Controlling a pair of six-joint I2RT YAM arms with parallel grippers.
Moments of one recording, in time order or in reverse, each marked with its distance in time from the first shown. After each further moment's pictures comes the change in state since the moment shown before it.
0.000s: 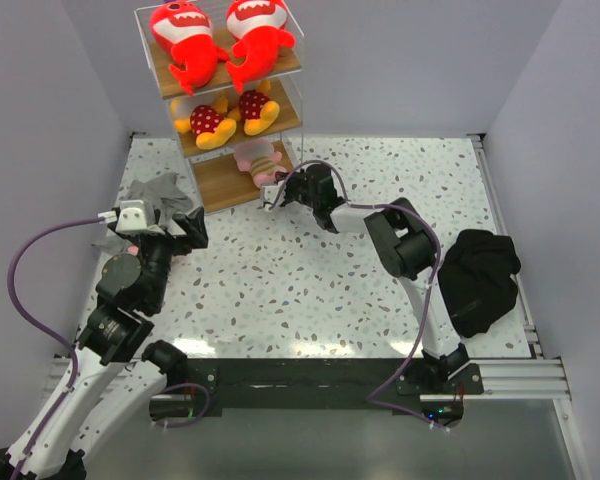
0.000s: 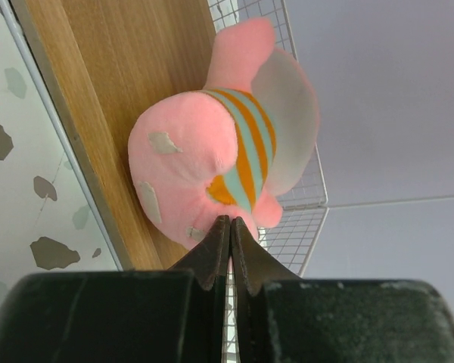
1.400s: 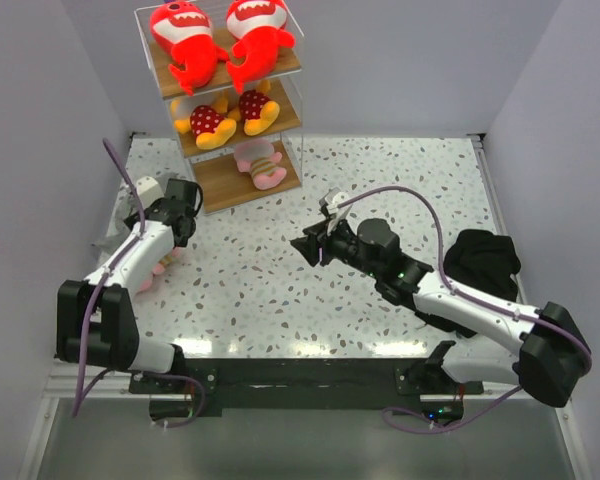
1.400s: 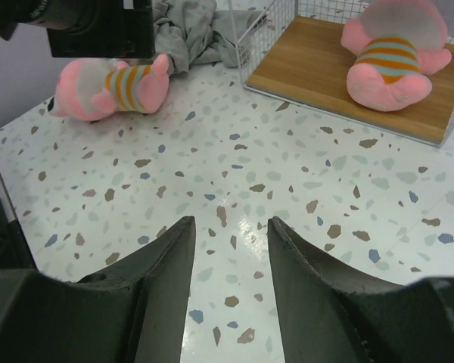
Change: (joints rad) left arm 0.370 0.920 0.246 -0.435 -0.327 -0.545; right arm 0.270 -1.147 -0.791 -0.317 0.275 1.324
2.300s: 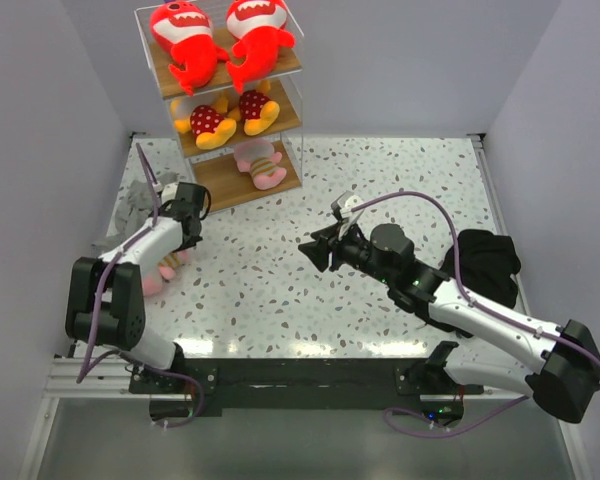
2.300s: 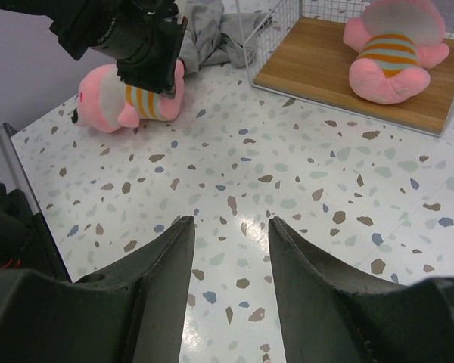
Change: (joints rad) left arm -0.011 0.140 -0.013 0.076 0.268 0.229; right arm 0.003 -0.147 -0.041 -0.089 -0.005 0.034
